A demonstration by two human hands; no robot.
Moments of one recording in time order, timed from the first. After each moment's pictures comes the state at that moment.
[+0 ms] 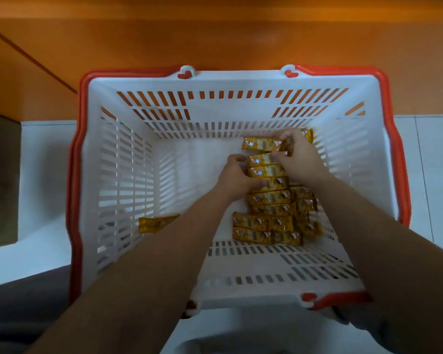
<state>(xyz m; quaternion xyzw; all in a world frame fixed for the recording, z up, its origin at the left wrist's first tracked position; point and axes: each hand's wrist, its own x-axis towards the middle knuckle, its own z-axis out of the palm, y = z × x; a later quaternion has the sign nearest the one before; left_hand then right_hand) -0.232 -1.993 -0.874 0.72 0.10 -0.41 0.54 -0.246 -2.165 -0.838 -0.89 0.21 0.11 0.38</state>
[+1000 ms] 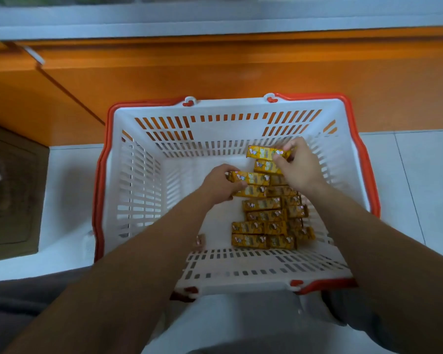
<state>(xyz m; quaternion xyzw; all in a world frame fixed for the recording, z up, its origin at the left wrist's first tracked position) -0.217 -1.961 -0.821 0.76 0.05 -0.41 0.49 -0.257 -2.165 -0.796 -0.89 0.23 0.03 0.40</state>
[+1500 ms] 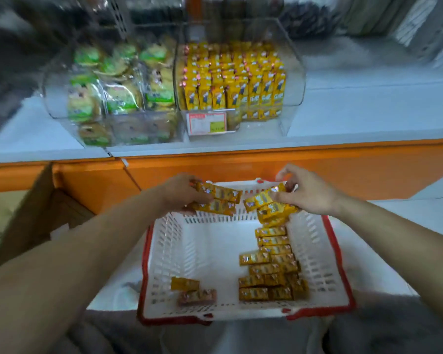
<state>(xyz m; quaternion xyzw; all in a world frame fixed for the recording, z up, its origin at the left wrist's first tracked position) -0.167 -1.877 -0.586 0.81 0.00 -0.35 0.47 -0.257 -2.166 -0.583 -0.92 0.05 0.08 0.39</state>
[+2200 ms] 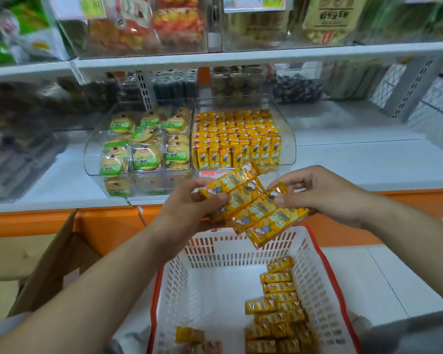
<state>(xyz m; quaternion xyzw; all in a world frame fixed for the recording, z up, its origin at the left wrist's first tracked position) -0.217 -1.885 -0.461 0.65 -0.04 -0.23 0.72 -0.262 -2.148 -0.431 -0.81 -0.04 0.08 0.57</state>
